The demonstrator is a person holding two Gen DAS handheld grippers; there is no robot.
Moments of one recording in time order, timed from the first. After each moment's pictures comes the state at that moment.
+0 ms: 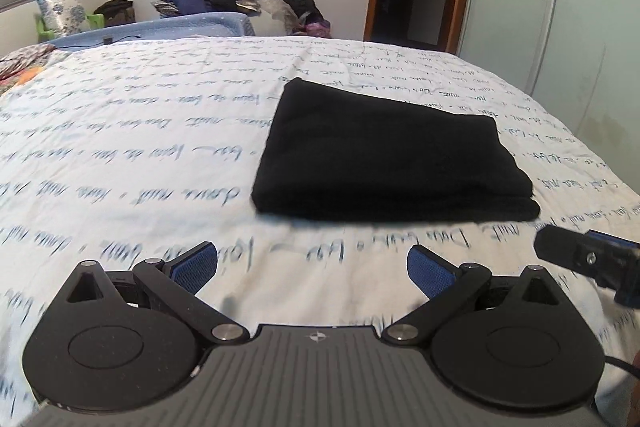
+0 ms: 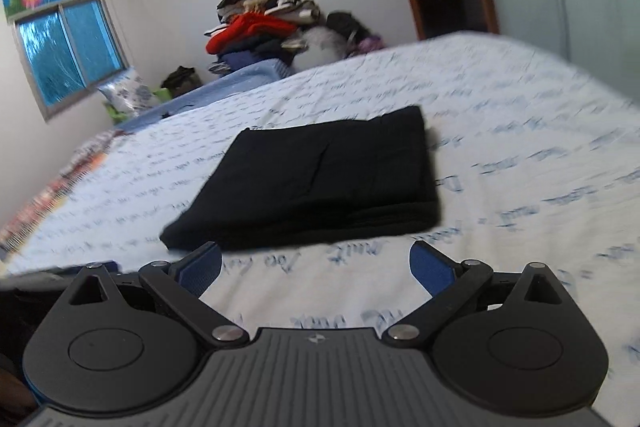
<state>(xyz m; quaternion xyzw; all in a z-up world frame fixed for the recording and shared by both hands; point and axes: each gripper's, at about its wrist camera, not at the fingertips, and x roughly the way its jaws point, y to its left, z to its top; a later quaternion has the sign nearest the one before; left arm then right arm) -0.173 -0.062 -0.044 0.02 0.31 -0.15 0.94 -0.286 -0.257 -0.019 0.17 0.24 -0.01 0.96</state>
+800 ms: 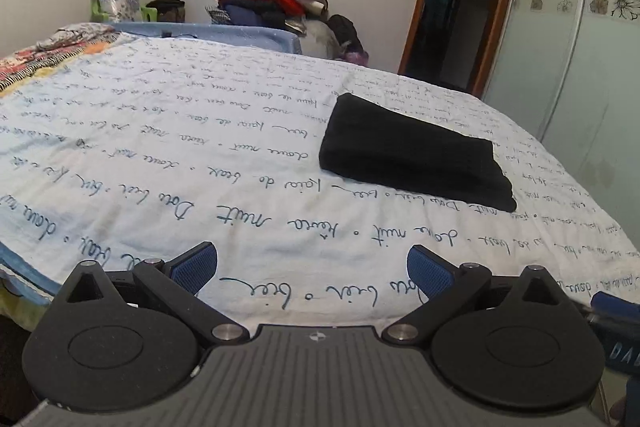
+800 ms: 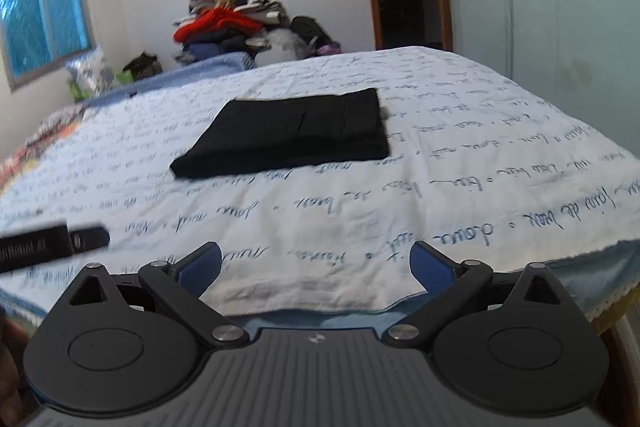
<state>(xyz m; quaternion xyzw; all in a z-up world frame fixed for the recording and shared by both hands) -0.283 0.003 -0.027 -0.05 0.28 -0.10 0.95 -0.385 -0.196 -0.017 0.11 0.26 -0.08 0.96</state>
